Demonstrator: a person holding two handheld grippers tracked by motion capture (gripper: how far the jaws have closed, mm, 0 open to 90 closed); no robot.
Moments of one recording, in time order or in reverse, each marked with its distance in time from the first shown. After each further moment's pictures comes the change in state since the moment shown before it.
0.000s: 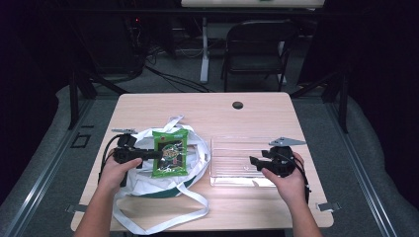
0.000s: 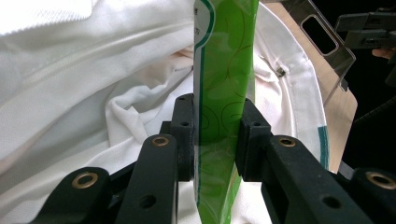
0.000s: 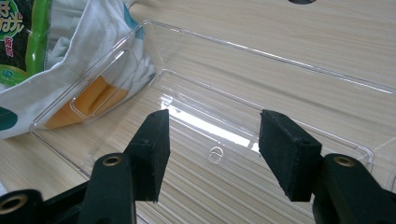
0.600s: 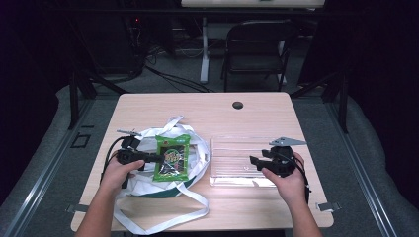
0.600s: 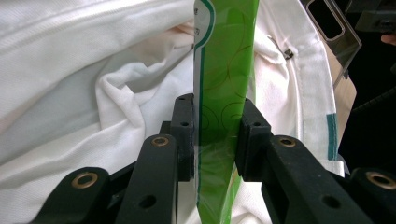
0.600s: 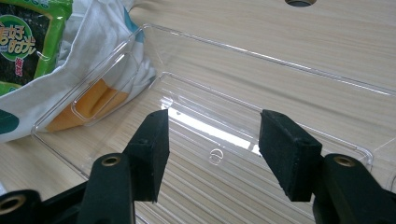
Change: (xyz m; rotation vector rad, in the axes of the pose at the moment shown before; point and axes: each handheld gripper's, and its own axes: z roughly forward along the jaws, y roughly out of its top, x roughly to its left) left arm 0.007 -0.004 0.010 0.073 -0.019 -0.036; right arm 0.000 0.000 -0.001 -0.006 -0.002 0.005
